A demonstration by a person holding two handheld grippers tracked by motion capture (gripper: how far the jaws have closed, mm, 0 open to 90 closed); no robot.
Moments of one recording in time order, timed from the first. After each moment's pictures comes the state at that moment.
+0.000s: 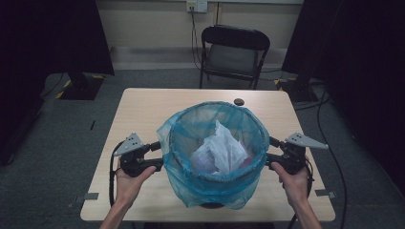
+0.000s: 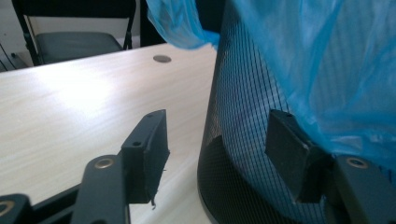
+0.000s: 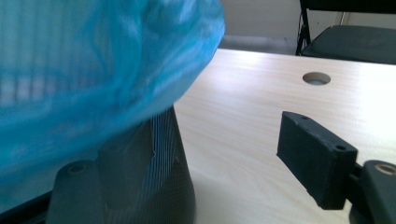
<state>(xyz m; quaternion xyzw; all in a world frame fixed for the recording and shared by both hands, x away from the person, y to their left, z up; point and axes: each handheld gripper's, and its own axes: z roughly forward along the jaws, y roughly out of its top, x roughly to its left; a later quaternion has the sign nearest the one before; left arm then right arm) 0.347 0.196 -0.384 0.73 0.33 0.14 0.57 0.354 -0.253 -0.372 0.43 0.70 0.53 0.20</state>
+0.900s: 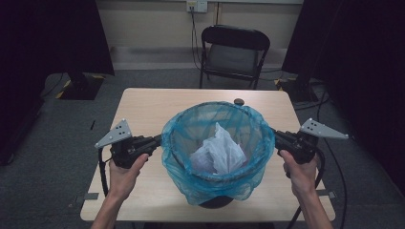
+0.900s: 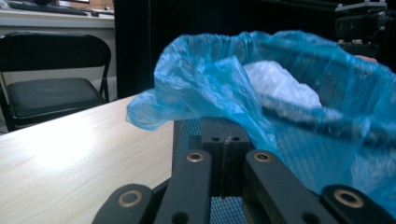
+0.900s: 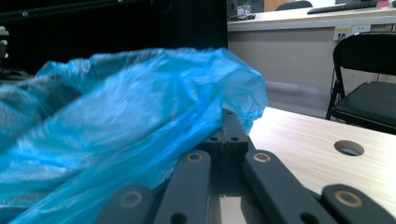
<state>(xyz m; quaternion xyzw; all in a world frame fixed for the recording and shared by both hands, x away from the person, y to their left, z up) 0.337 0.198 -0.323 0.71 0.28 0.14 0.63 0.349 -0.255 -0.314 0.35 0.68 0.61 0.19</state>
